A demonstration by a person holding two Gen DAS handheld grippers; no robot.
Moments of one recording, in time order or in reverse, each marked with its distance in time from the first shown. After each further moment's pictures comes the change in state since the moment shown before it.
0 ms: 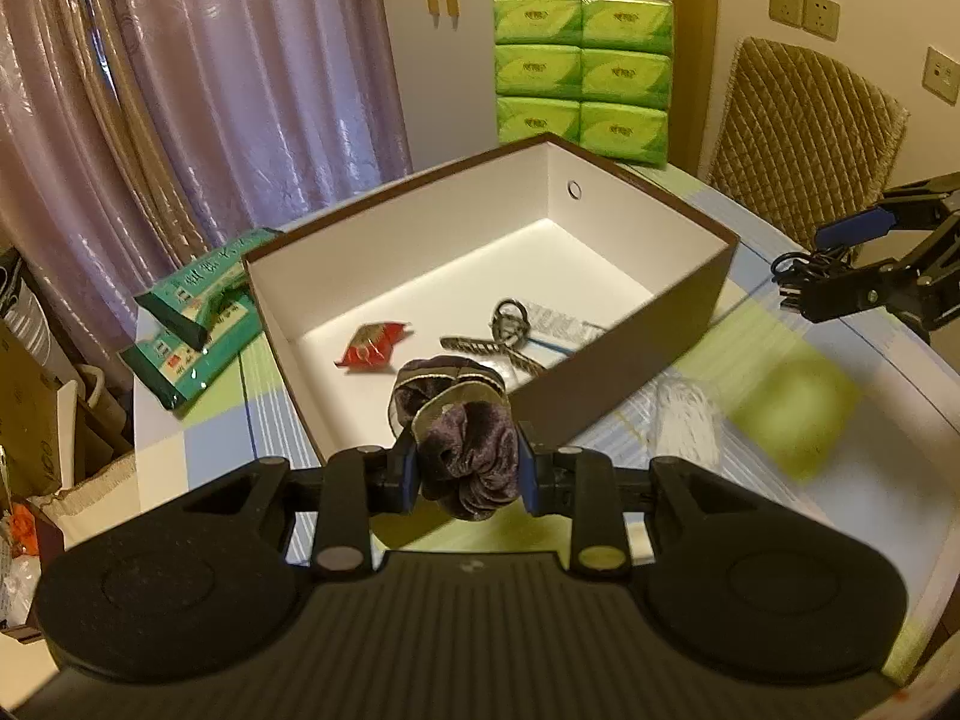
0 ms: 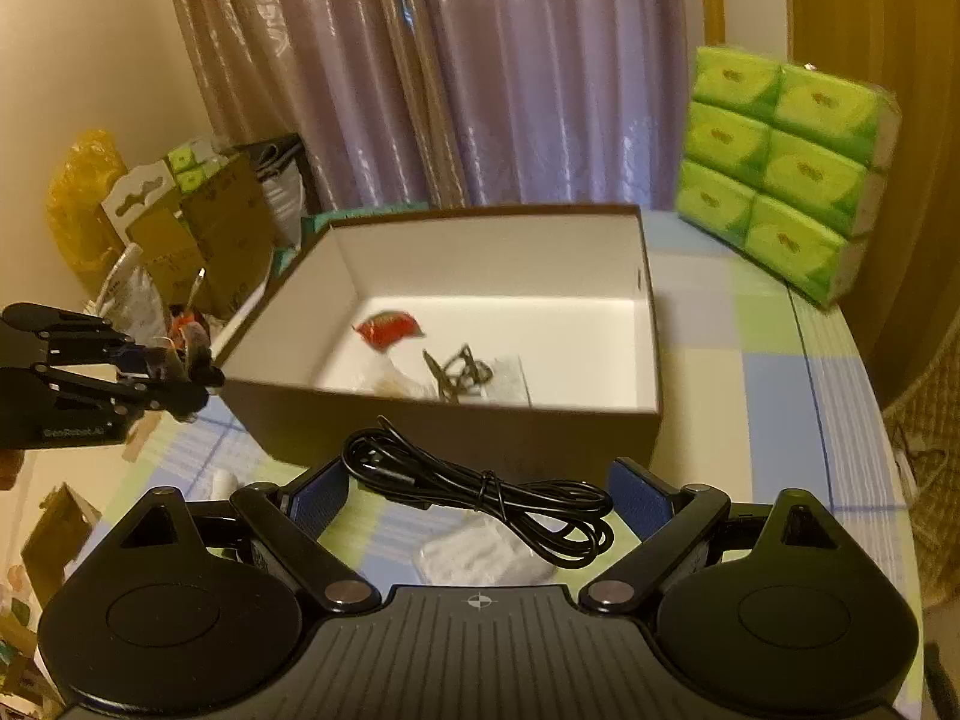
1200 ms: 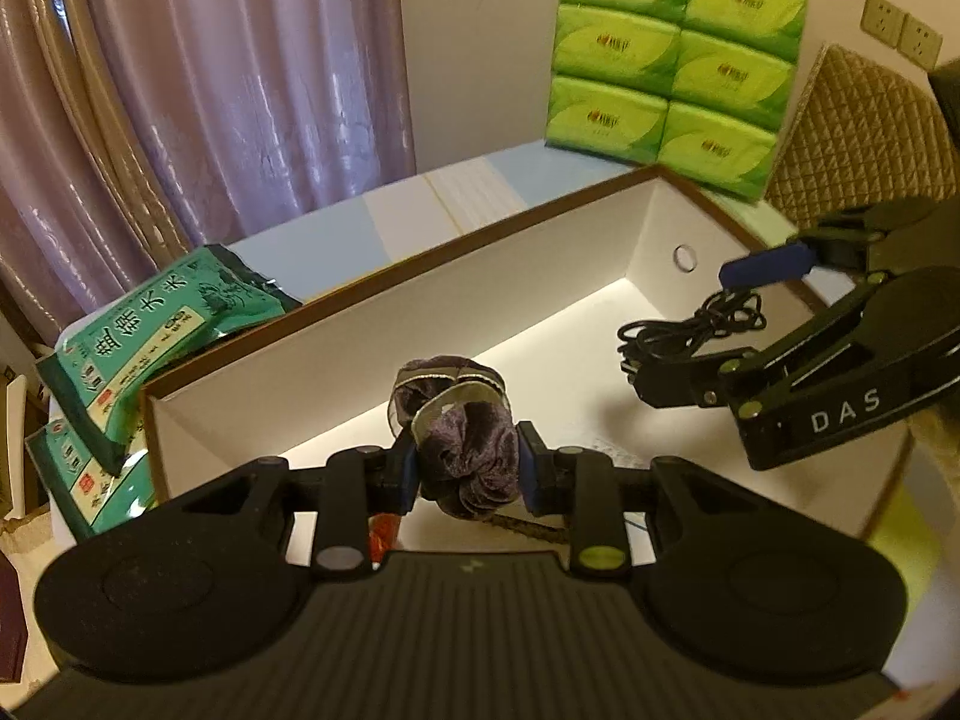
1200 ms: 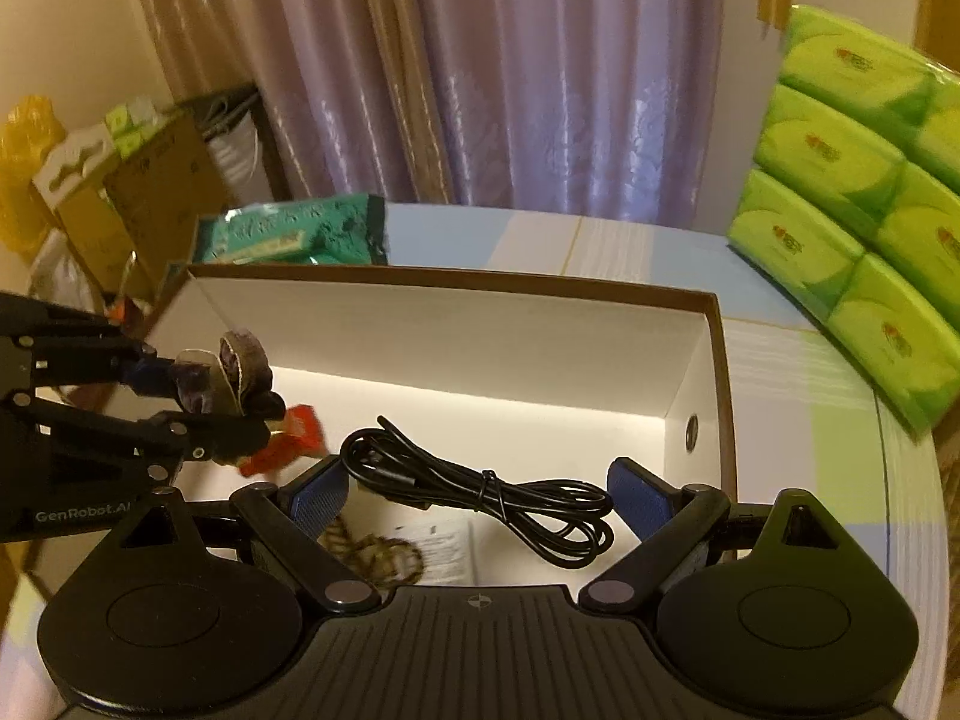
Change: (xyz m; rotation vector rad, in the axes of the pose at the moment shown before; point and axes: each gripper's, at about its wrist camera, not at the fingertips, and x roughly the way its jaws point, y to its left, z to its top) left arm 0.181 0.051 0.116 -0.061 0.116 -0.050; right arm 0.199 -0.046 0.126 -0.051 0.139 -0.045
